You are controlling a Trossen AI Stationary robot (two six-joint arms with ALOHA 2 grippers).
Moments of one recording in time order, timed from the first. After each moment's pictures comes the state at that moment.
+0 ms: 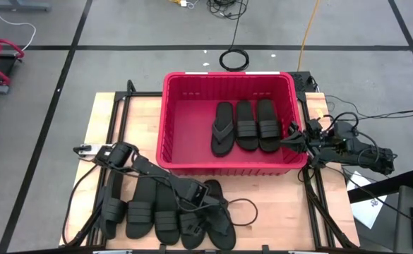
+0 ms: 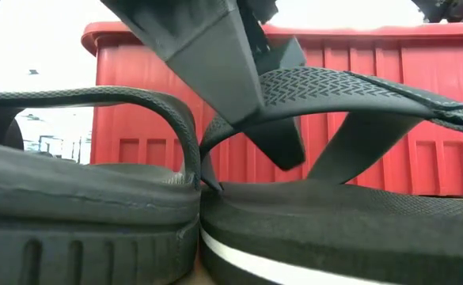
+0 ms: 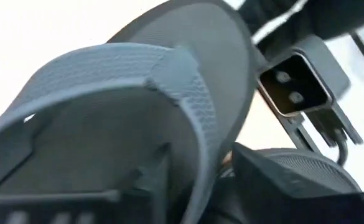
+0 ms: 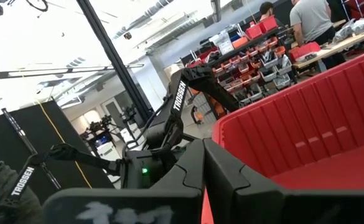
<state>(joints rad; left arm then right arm) -0.41 2.21 1.69 -0.51 0.39 0.05 -0.16 0.07 0.32 -0.06 -0.29 0.56</state>
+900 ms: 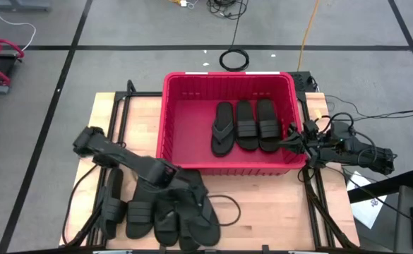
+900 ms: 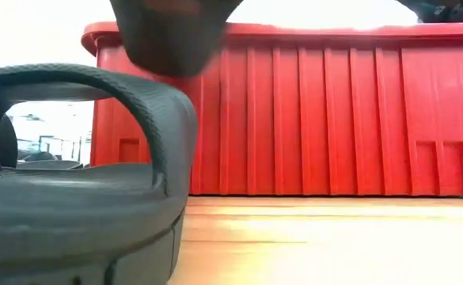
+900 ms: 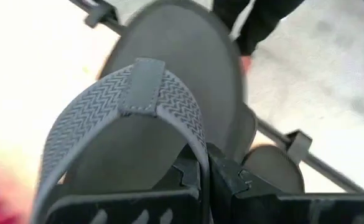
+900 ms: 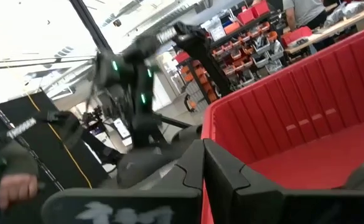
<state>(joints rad) -0.44 1.81 1.74 -0.91 0.33 0.39 -0.16 0.07 0.32 -0.13 -0.29 0.56</state>
